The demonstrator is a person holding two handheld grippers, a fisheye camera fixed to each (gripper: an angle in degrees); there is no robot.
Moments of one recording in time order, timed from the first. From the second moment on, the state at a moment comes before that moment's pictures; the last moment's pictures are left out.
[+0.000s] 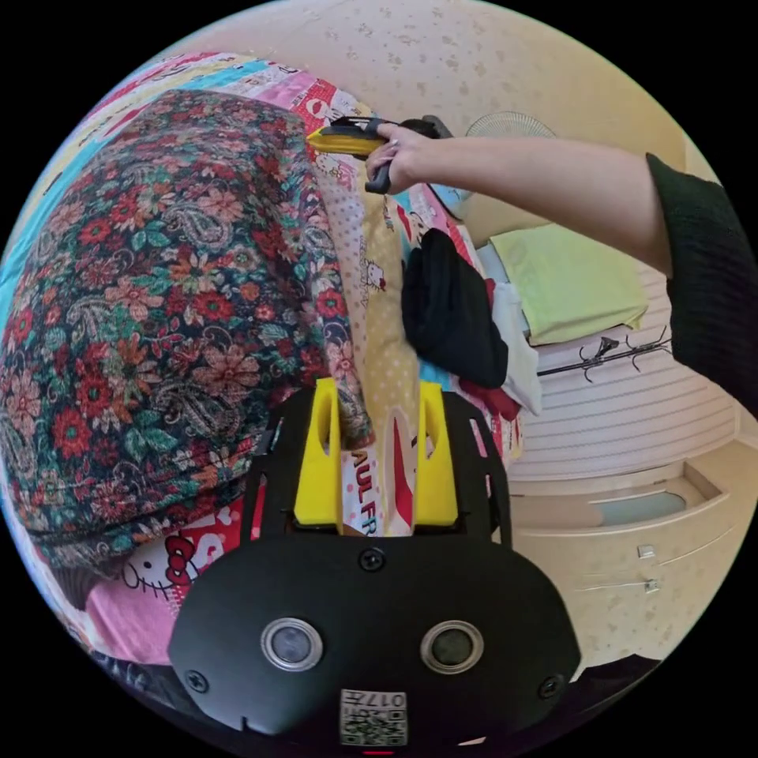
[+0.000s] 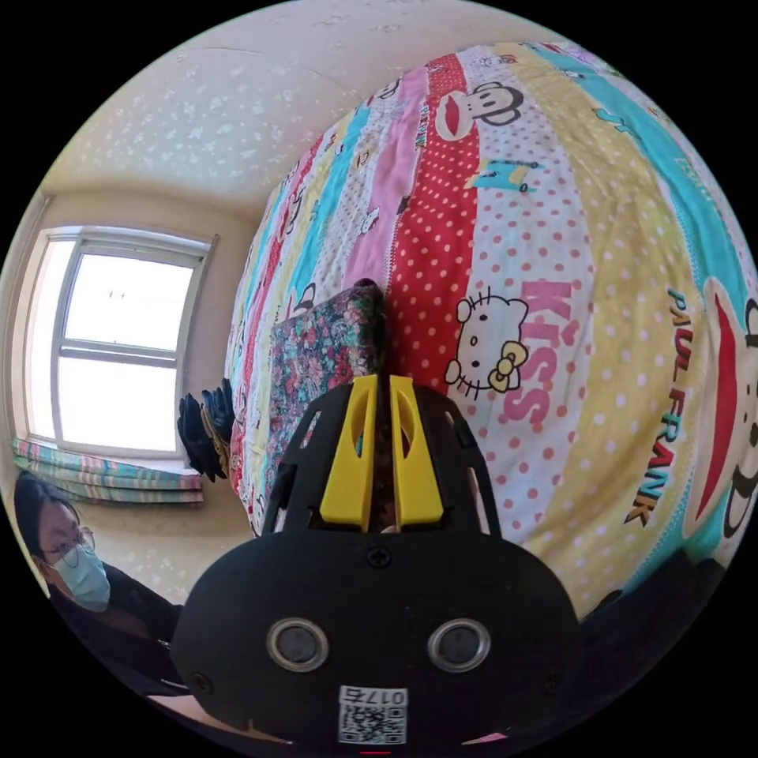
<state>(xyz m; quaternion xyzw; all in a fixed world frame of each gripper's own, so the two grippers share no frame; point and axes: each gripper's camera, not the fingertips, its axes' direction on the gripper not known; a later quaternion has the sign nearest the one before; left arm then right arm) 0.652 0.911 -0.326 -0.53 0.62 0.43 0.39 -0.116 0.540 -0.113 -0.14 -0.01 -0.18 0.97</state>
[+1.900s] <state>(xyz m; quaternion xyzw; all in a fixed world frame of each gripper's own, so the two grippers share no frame) 0.571 0.805 -0.016 -0.60 0.63 0.31 0.38 0.046 0.969 -0.211 -0.13 -0.23 -0.08 0.96</state>
